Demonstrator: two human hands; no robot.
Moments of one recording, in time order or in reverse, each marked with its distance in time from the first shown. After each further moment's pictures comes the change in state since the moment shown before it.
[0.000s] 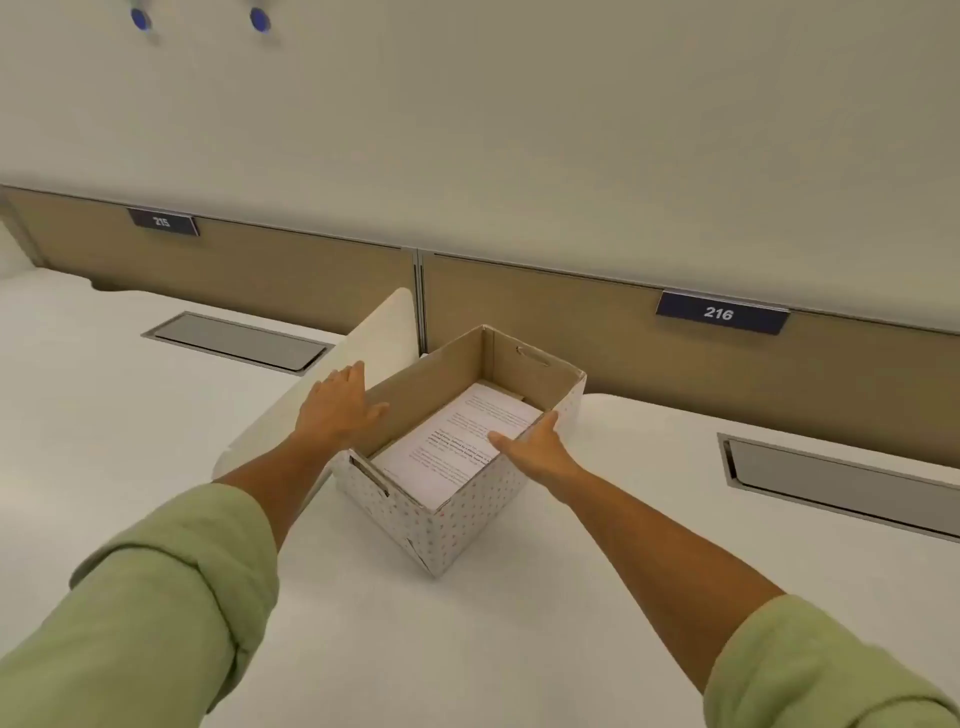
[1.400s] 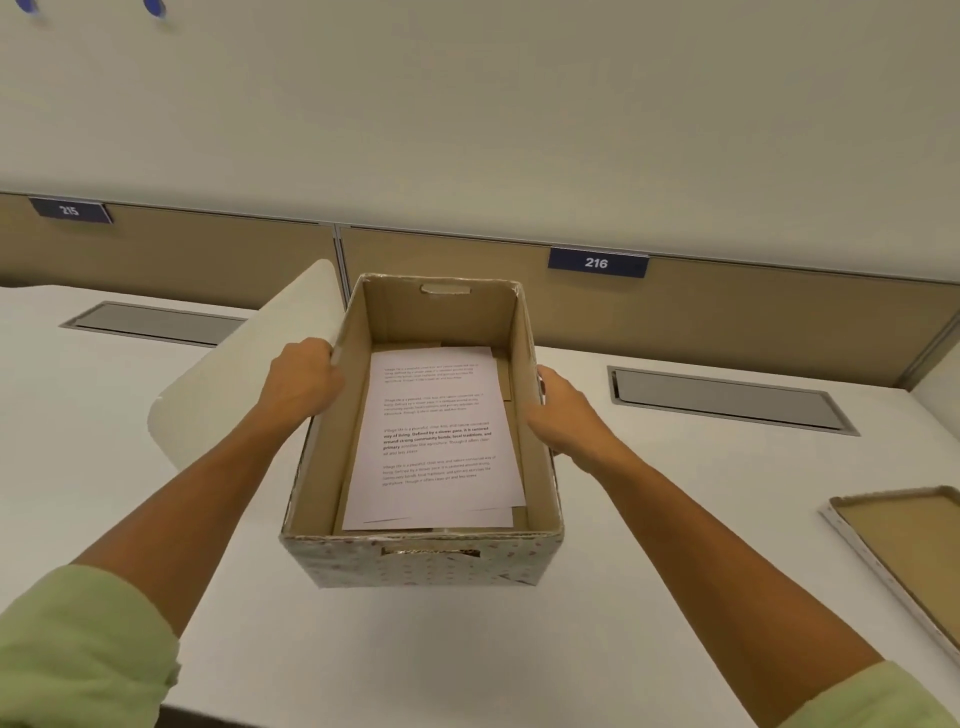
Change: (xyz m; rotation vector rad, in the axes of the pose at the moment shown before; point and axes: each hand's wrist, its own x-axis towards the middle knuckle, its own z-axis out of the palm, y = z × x) left_hand -0.127 0.100 -0.055 -0.245 0.076 -0.055; right_hand -0.180 0.055 -0.113 -0.122 0.182 -0.258
